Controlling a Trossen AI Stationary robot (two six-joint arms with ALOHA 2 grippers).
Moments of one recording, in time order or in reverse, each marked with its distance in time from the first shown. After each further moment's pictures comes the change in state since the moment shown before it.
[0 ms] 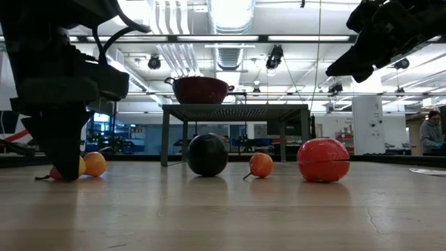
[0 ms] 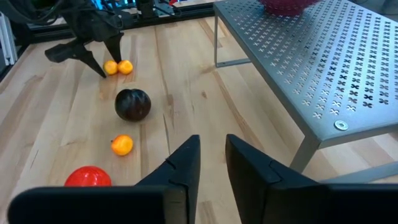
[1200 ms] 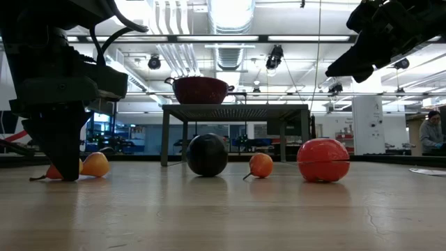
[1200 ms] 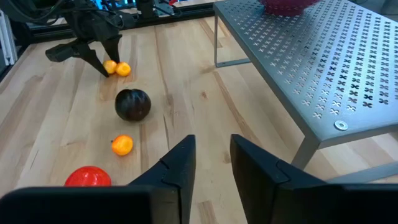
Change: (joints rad) left arm 0.000 -0.002 -0.022 0.033 0.000 -0.009; right arm 0.000 0.000 0.000 0.000 0.000 0.000
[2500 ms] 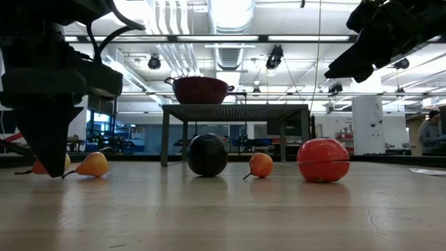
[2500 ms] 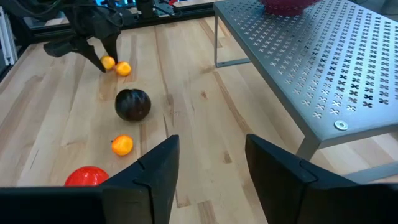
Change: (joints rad) left arm 0.000 -0.042 -0.002 -0.047 0.056 0.020; right arm 0.000 0.000 0.000 0.000 0.000 0.000
